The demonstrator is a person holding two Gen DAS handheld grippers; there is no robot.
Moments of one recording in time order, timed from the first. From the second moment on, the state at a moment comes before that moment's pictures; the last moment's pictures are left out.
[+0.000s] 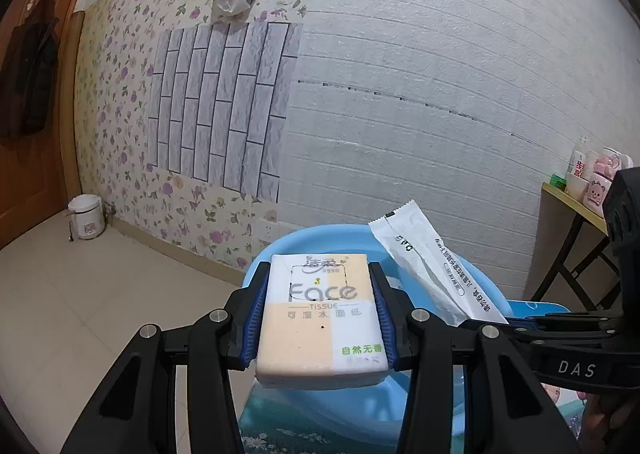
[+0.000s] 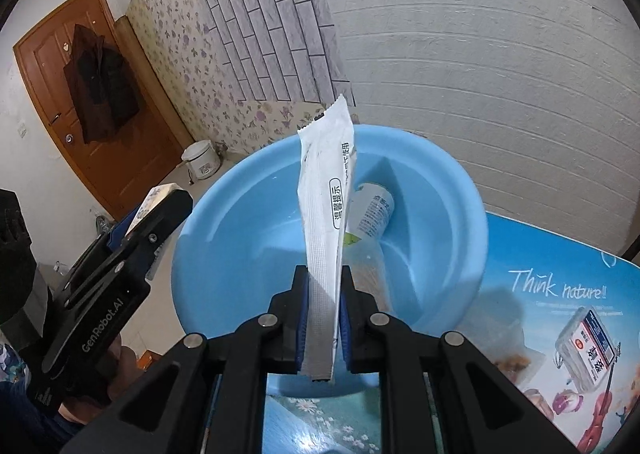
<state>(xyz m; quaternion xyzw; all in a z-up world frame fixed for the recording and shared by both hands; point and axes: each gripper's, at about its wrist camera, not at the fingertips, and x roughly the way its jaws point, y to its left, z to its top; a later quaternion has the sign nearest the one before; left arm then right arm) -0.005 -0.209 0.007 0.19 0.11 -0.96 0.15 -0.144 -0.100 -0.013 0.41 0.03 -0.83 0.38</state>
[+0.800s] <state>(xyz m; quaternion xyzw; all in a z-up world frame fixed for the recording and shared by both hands) -0.028 -0.208 0.001 0.20 0.10 -0.96 0.15 -0.153 -0.102 -0.020 0.42 0.01 -0.83 0.38</state>
